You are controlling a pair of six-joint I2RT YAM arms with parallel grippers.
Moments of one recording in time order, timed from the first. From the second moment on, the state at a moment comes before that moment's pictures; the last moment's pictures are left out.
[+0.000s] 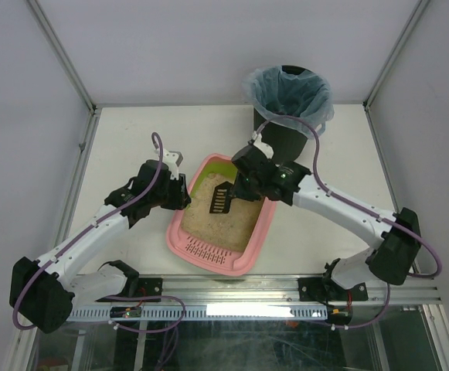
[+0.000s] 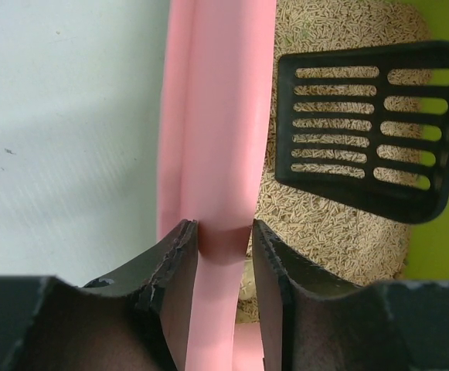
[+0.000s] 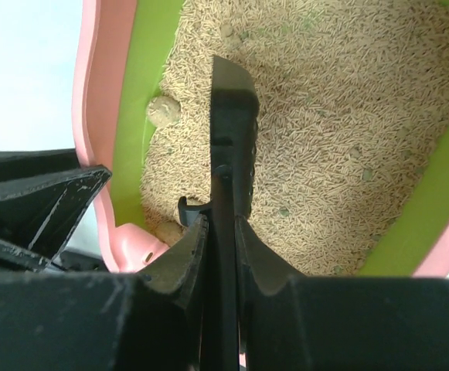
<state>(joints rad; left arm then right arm) -0.54 1.06 0.78 -0.46 0.05 -0.36 0.93 1.40 1.26 -0.75 0.21 1.00</state>
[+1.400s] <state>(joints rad) -0.56 1.08 0.78 -0.44 0.05 -0.32 0.89 1.29 0.65 0.06 -0.02 1.10</state>
